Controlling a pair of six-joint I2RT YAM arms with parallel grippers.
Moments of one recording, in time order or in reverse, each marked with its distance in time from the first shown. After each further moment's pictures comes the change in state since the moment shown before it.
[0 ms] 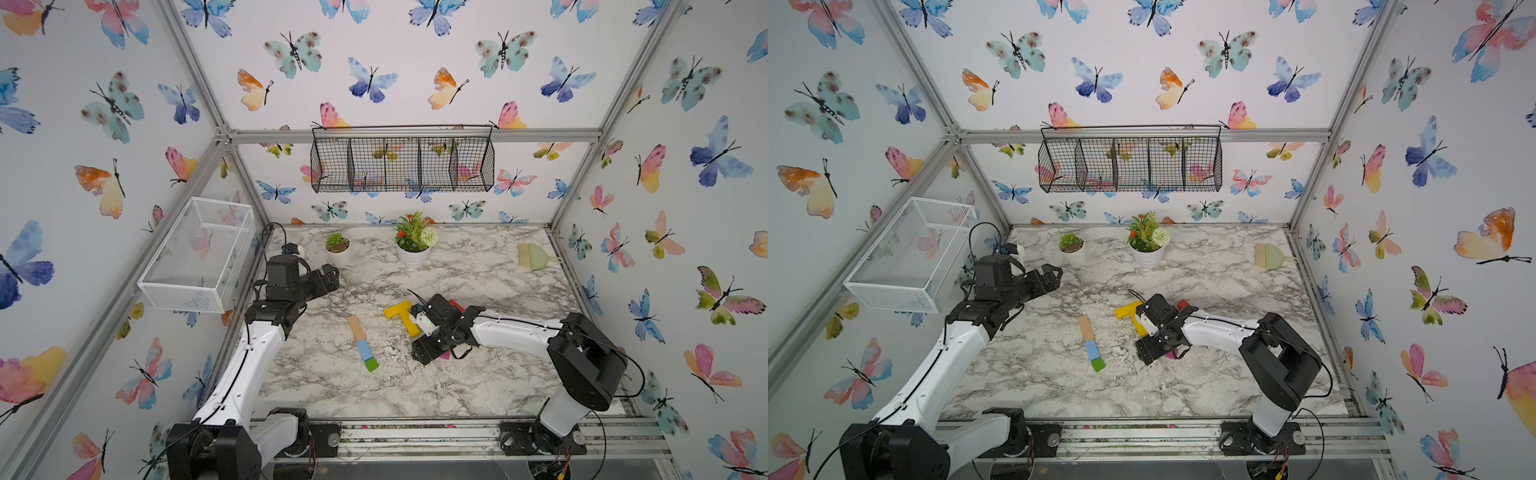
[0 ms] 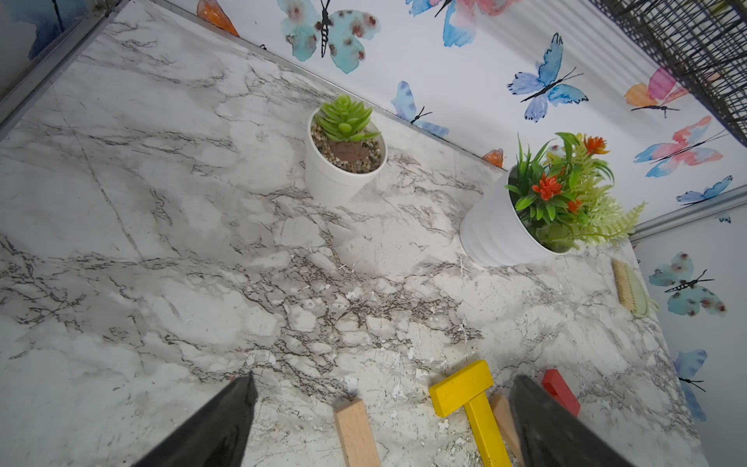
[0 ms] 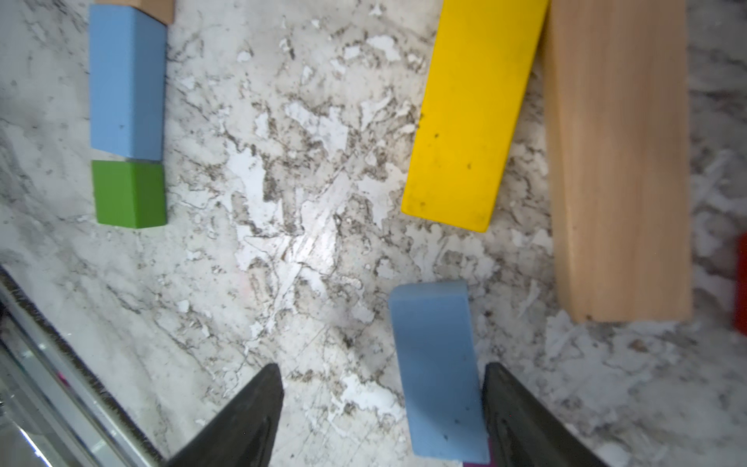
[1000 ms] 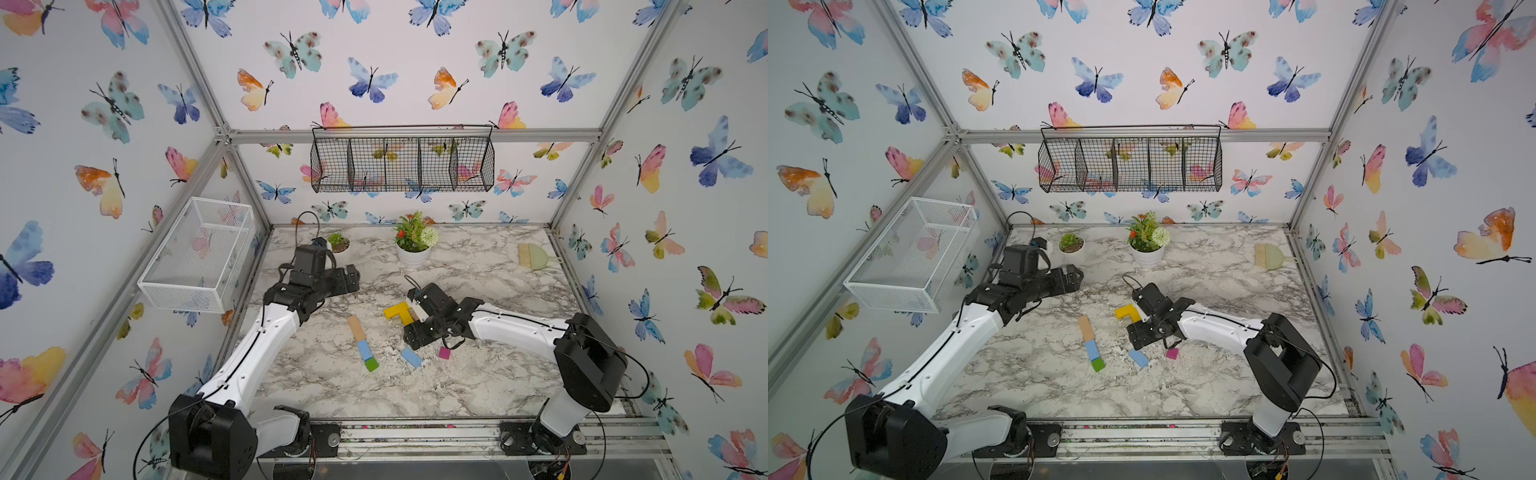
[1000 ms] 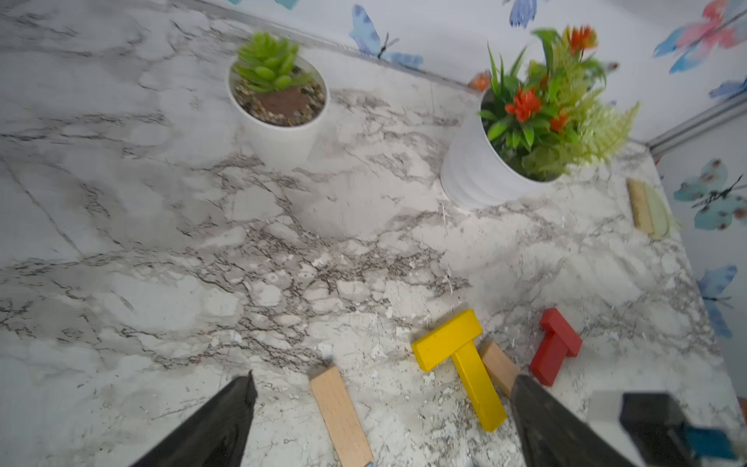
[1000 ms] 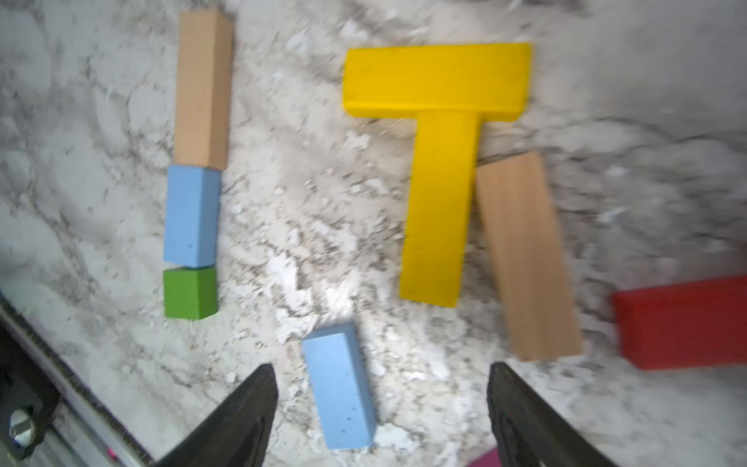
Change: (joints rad) left arm -0.256 0.139 0.181 -0.203 -0.108 0.043; right arm -0.050 -0.023 0.117 -0.029 0.163 0.111
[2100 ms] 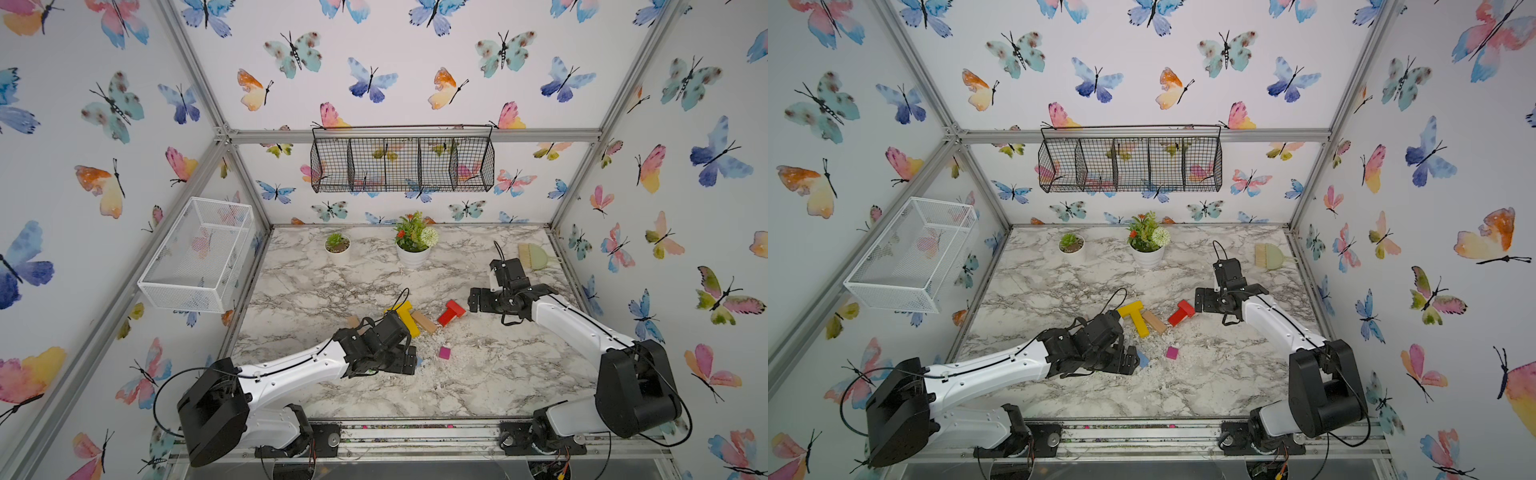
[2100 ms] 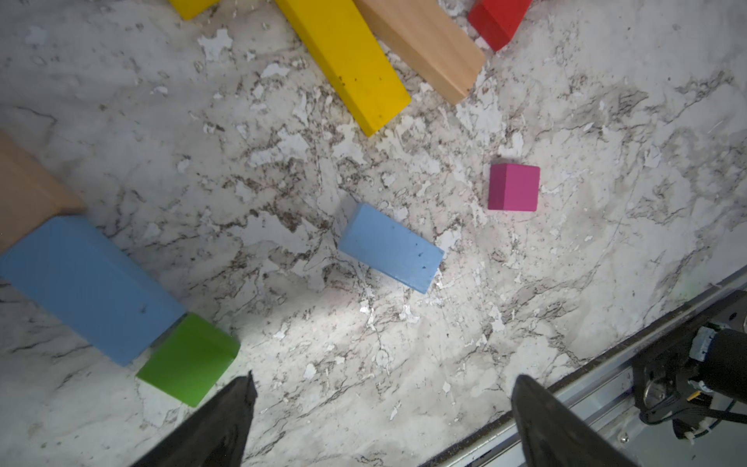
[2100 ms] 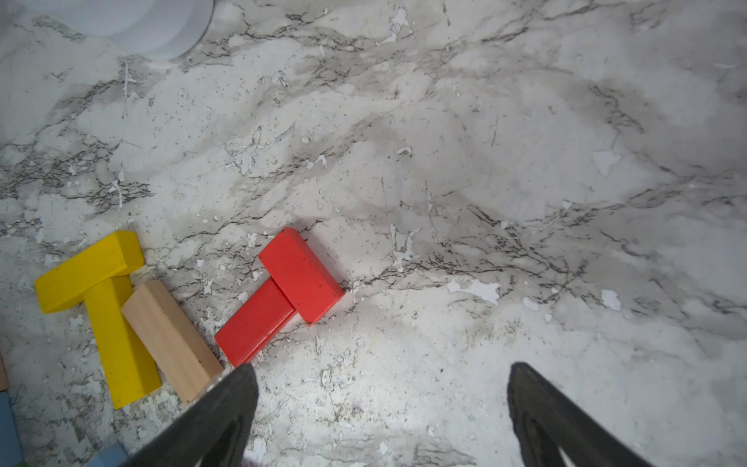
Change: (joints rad) left arm -0.661 0.042 -0.301 0.032 -0.055 -0.394; right arm -0.498 -0.219 -0.138 -0.021 0.053 -0.045
